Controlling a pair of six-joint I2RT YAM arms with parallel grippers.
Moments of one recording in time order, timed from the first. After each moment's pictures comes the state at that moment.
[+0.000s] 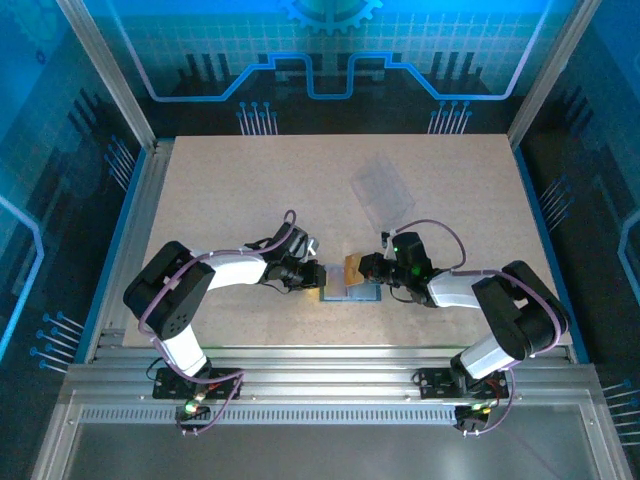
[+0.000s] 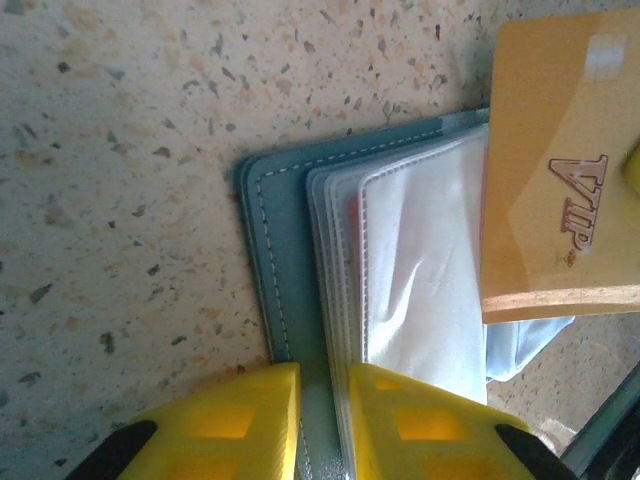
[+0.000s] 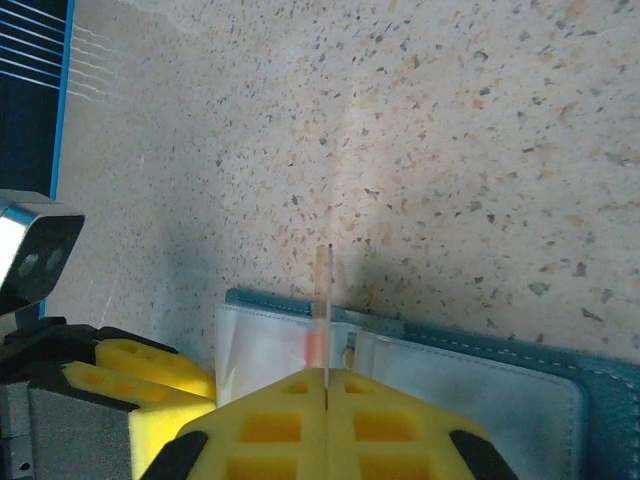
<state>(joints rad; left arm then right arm) -0.59 1.72 0.82 -0.13 0.43 -0.69 0.47 1.53 0.47 0.40 -0.34 0.80</state>
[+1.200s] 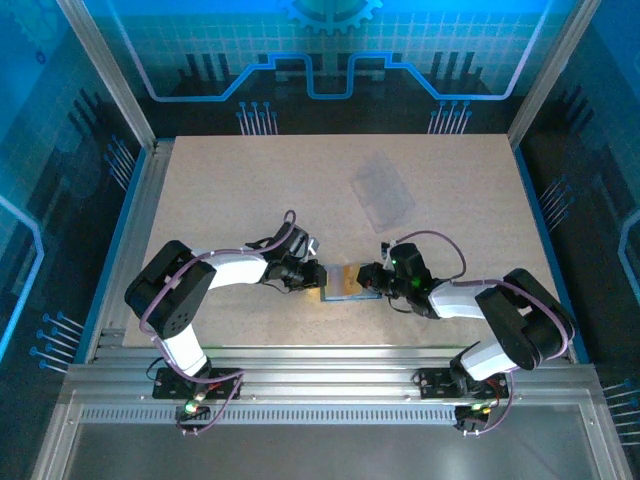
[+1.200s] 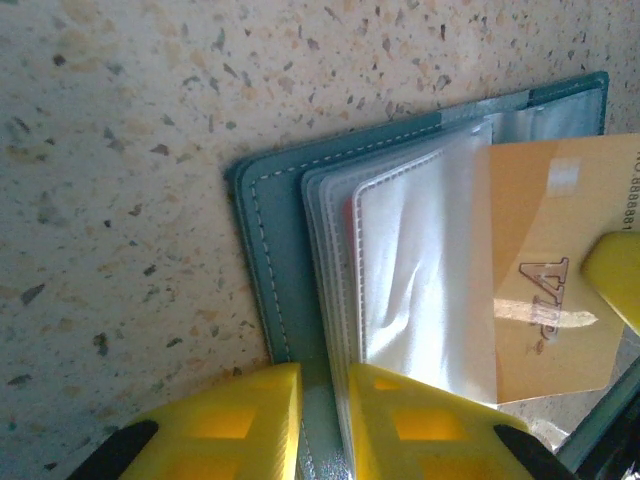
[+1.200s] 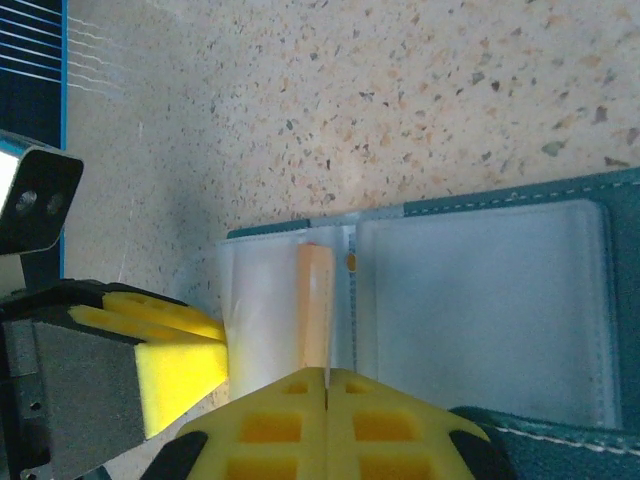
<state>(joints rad) -0.59 1.73 0.82 -0.13 0.44 -0.72 0.54 1.48 0.39 0.42 -0.31 0.92</state>
